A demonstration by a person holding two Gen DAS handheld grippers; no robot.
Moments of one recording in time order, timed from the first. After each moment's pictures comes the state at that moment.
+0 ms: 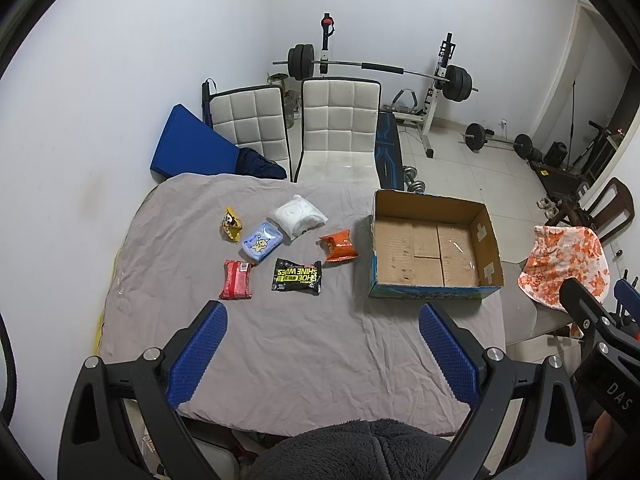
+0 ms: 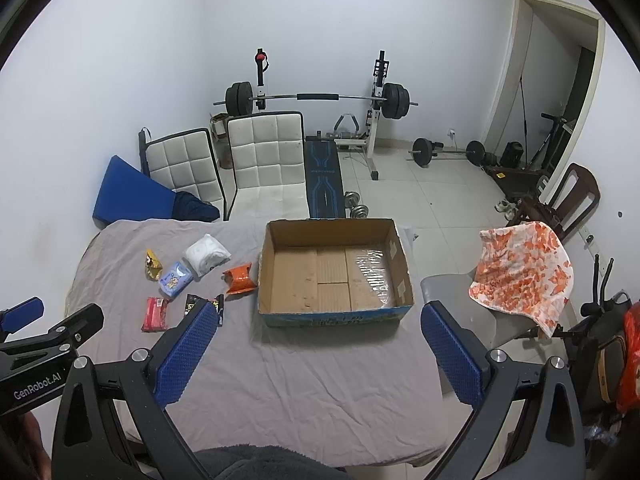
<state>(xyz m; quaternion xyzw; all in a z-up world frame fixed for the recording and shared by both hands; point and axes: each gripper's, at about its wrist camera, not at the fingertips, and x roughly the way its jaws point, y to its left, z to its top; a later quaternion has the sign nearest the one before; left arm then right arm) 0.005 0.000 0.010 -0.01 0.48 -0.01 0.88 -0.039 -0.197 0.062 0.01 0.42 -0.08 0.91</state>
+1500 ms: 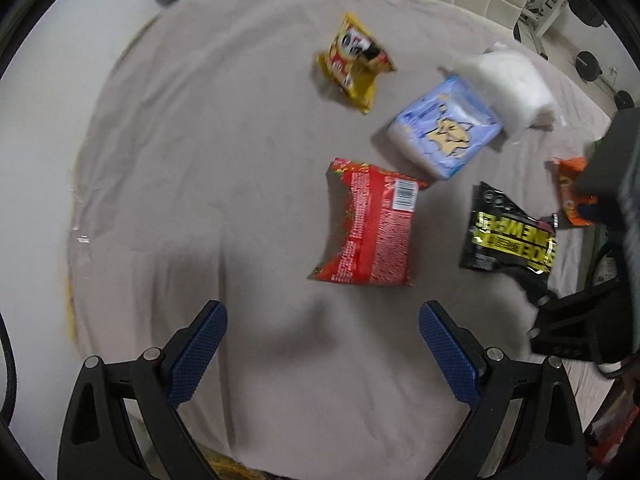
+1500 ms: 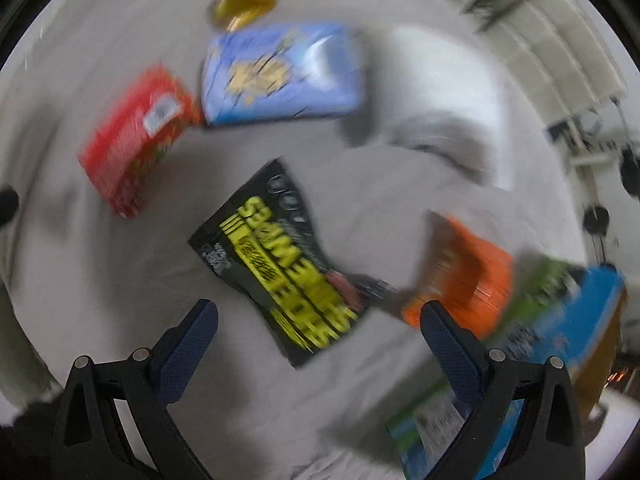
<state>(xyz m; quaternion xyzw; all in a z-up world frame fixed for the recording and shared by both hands) 0.205 0.233 -0.349 -0.03 0.70 0.09 0.70 0.268 0.095 -0.410 -0.33 0.67 0.23 0.63</state>
